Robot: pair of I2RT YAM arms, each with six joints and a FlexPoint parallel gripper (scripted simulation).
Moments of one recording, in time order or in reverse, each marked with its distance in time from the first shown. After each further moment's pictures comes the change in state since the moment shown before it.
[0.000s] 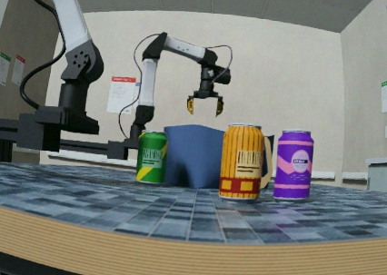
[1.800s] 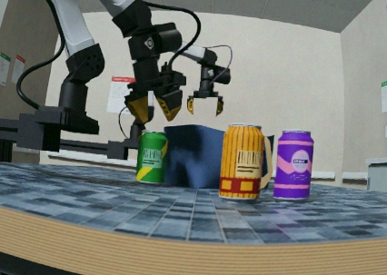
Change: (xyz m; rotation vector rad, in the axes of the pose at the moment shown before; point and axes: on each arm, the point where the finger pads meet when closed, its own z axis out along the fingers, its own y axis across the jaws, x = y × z) left arm -0.001 0.000 -0.001 -0.002 0.000 0.001; right arm 0.369 0.152 -0.221 -0.826 1.035 -0.519
